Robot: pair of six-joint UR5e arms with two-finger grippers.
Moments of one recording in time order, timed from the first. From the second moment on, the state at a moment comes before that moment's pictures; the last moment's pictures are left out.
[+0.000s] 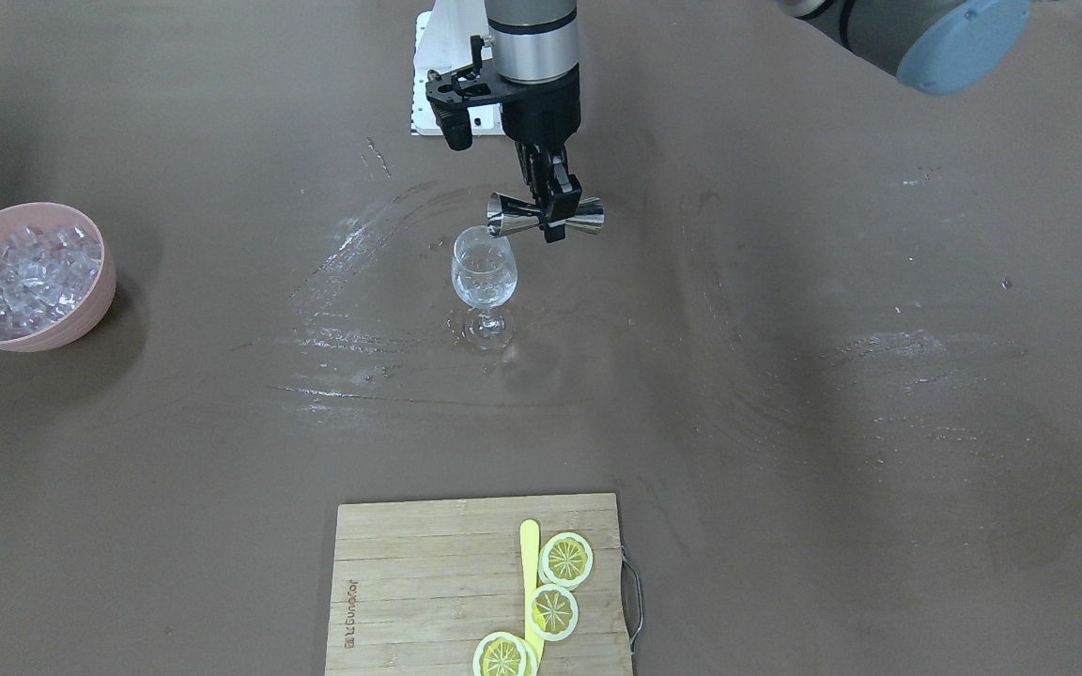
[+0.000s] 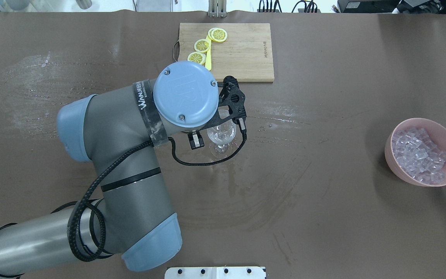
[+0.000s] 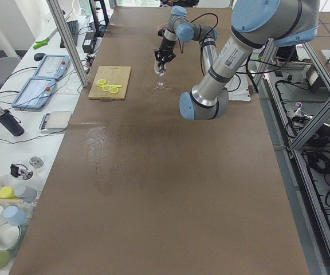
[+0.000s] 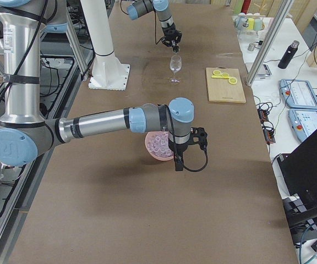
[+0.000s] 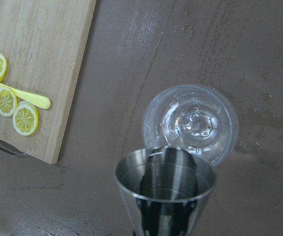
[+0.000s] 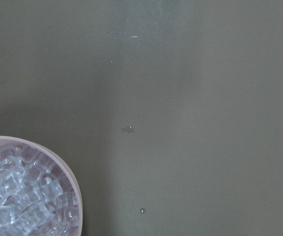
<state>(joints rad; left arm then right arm) -0.48 -2.46 -1.86 -1.14 -1.55 0.06 1.50 -1.64 1.87 -1.68 2.29 0.01</state>
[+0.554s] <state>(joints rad) -0.47 -2.51 -1.82 -1.08 -1.52 0.06 1.50 -1.64 1.86 -1.68 2.29 0.01</state>
